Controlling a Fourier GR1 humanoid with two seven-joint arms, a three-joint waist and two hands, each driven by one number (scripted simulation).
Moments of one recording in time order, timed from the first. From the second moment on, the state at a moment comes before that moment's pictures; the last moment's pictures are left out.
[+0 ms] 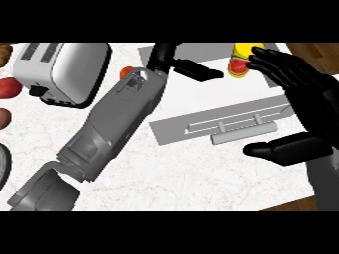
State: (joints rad) left arm -1.27 0.00 -0.31 -0.35 0.43 0.26 -0.30; right arm -0.40 -0.19 -0.04 -1.78 -0.23 0.33 0.08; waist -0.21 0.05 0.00
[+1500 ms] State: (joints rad) left arm -1.11 0.04 -0.23 -0.48 0.67 0.22 -0.56; right arm -0.38 -0.32 0.36 -1.28 0.45 0.39 -0.07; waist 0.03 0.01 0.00
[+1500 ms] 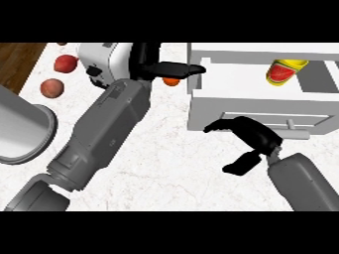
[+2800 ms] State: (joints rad) left arm -0.87 0.19 -0.26 -0.73 0.68 0.04 -0.49; right arm -0.78 -0.34 0.07 -0.56 0.37 0.32 -0.42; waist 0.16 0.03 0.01
